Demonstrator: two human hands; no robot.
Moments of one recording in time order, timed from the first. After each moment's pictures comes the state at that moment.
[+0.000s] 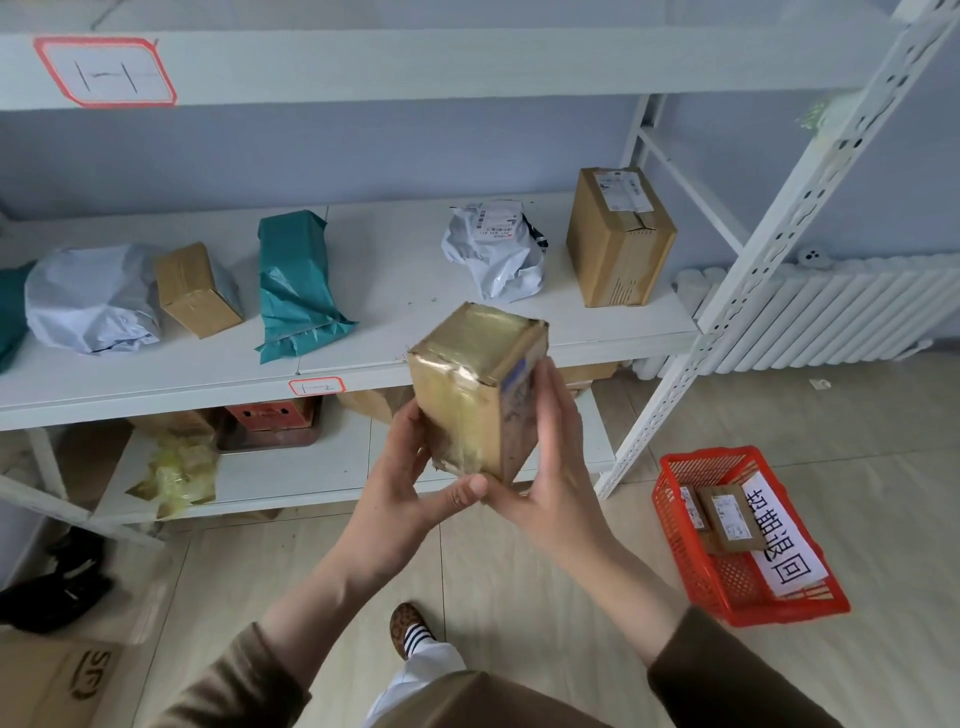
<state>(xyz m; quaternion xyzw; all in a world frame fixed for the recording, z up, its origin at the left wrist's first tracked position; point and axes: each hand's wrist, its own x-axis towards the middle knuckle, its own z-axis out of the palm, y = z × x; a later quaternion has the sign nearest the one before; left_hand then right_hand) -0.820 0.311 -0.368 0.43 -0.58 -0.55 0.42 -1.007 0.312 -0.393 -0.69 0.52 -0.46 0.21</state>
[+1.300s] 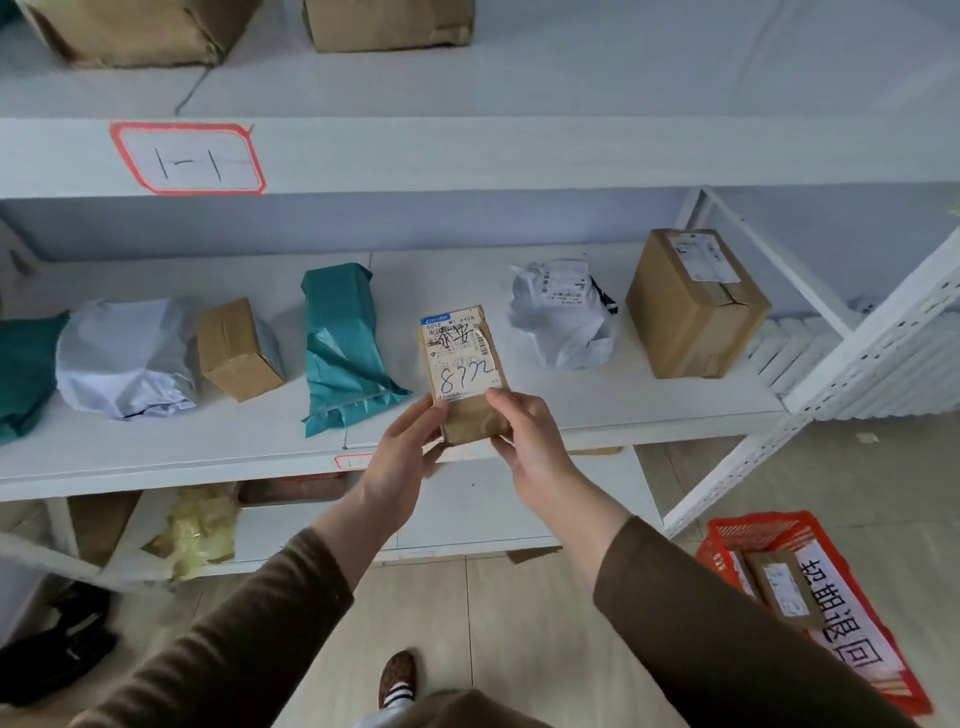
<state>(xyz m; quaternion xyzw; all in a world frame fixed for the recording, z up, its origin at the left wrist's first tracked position) -0.752 0.121 -0.383 0.50 -0.37 -0.65 0.44 -0.900 0.110 -0.379 -0.24 0.56 -0.50 0.61</state>
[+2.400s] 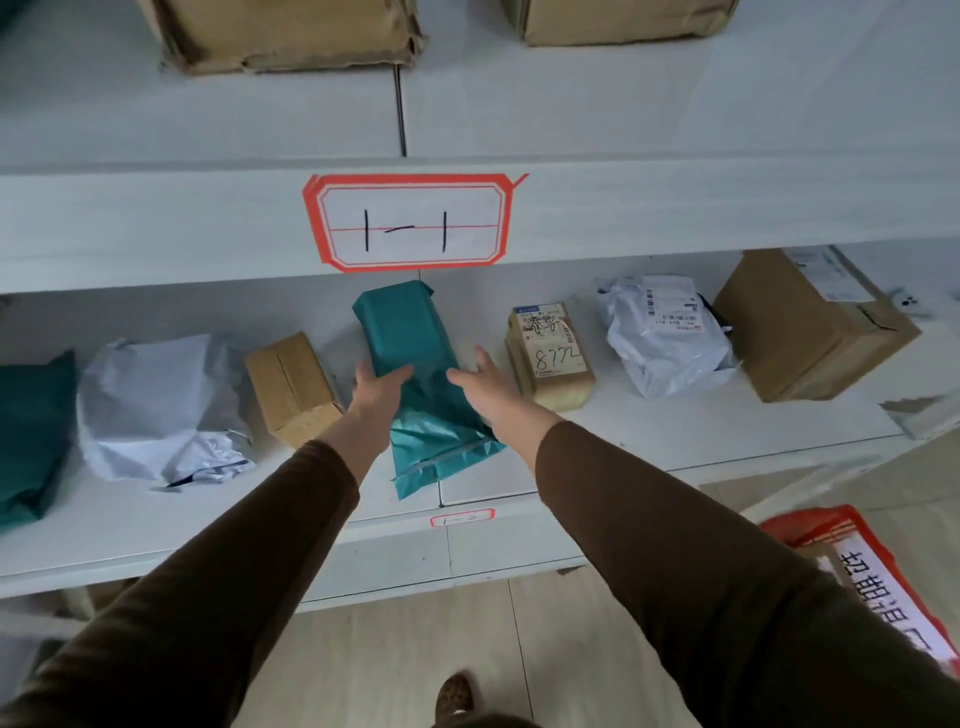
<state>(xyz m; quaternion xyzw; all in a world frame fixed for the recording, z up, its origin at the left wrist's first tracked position) -0.580 -0.095 -0.420 0.67 -0.31 -0.56 0.39 -0.729 -0.080 -0.403 -0.45 0.68 -0.26 0.52</state>
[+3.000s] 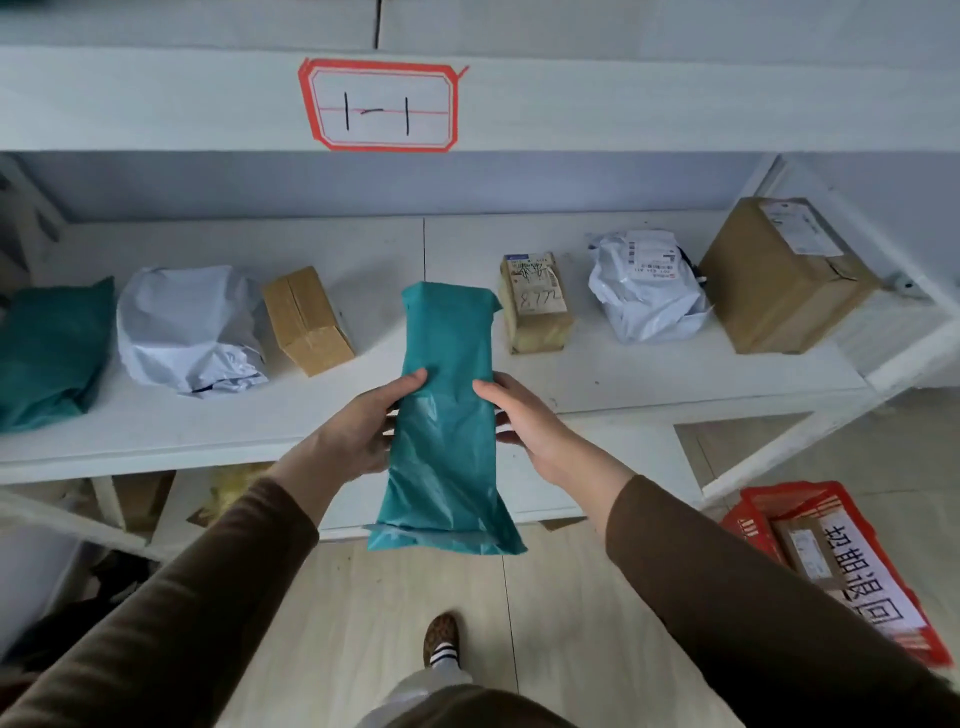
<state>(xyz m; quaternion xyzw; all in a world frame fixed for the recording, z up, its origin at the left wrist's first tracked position) -0.573 0.067 -0.403 0.57 -0.31 -0.71 0.29 -0.785 0.078 -0.415 -0.46 0.60 -0.30 0.59</state>
